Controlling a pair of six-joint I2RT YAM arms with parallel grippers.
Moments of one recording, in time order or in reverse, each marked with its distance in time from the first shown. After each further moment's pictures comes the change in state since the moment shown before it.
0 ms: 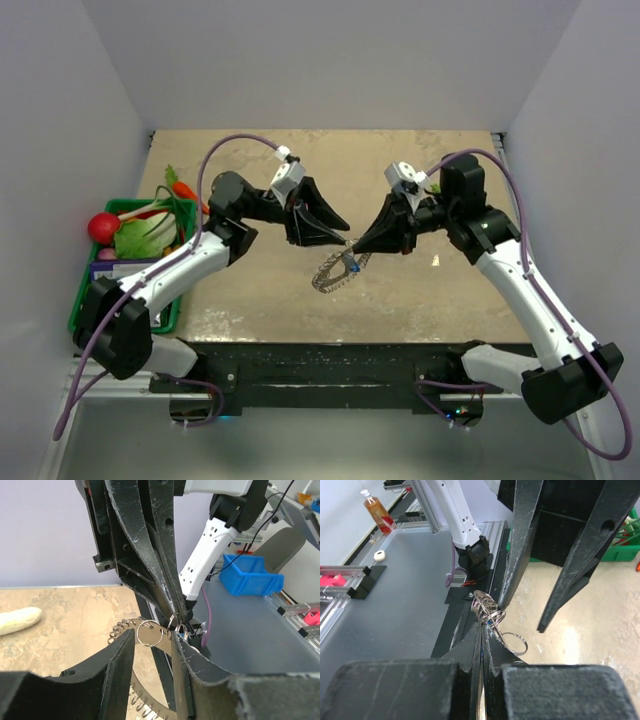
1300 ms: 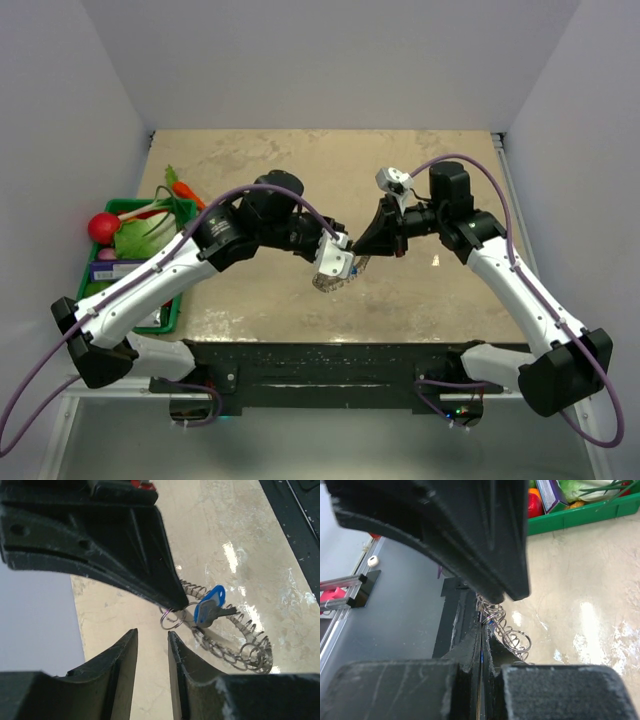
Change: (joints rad) left arm -0.326 -0.078 0.503 -1.585 -0.772 1.610; right arm -0.010 0.040 -0.093 -0.003 0.083 0.026
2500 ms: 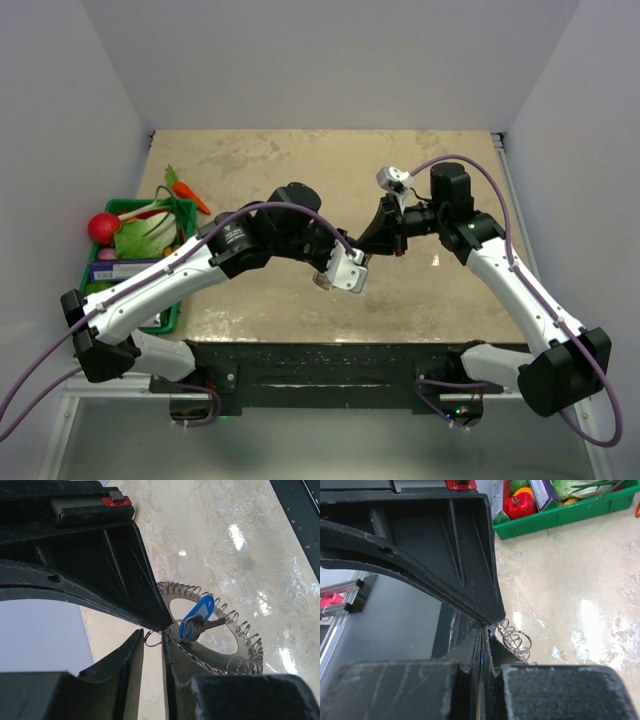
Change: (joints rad) left arm -0.111 0.030 0.000 -0.009 -0.148 0.031; right arm -0.012 -0.001 -0.029 0.051 0.017 0.046
